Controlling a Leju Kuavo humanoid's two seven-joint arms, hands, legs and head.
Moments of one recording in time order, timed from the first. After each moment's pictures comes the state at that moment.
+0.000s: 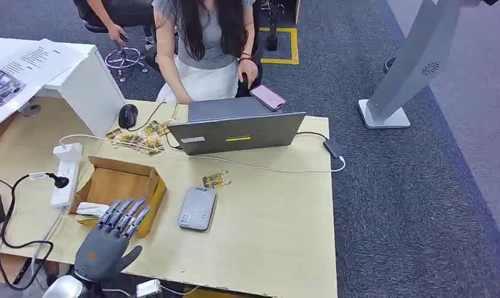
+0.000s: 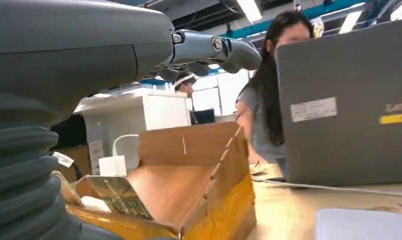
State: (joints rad) left arm 0.23 0.38 -0.30 -1.64 -1.21 0.47 0.00; right arm -0.12 -0.06 0.93 -0.13 -1.05 -0.19 0.19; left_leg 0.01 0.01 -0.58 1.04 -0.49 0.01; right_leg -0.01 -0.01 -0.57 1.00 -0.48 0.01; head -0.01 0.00
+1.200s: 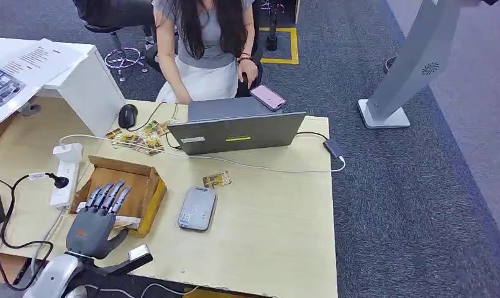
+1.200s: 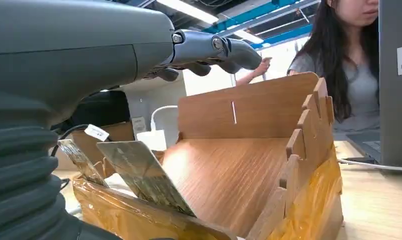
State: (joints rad) left arm 0.12 0.28 -0.13 -1.45 -1.21 0.42 -0.06; right arm -0.12 -0.06 0.98 -0.13 -1.06 -0.19 0.19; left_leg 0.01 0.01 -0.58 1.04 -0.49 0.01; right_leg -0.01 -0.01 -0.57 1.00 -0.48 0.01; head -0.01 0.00
